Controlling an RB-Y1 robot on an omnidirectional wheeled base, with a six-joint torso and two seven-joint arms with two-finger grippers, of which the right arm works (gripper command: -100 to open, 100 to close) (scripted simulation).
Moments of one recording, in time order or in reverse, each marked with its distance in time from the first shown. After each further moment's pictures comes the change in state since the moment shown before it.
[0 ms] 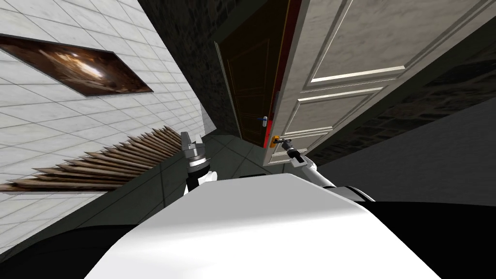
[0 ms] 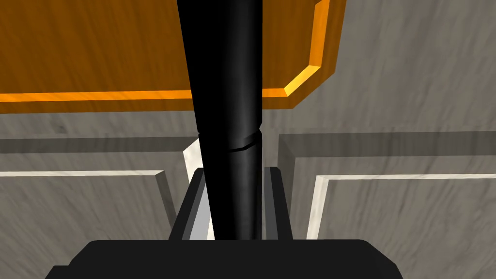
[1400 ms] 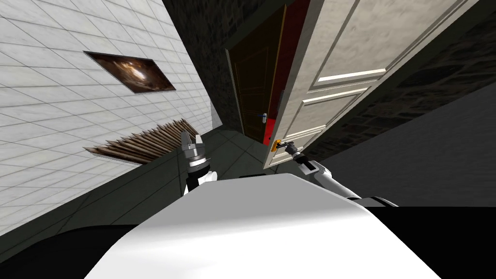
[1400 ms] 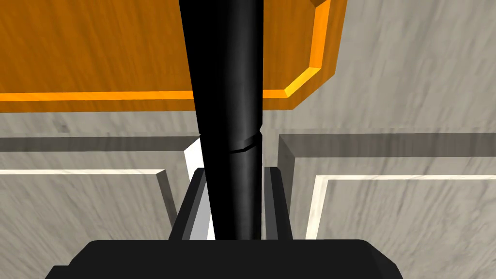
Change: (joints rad) arm 0.137 -0.140 0.080 -0.049 0.024 -0.183 -0.134
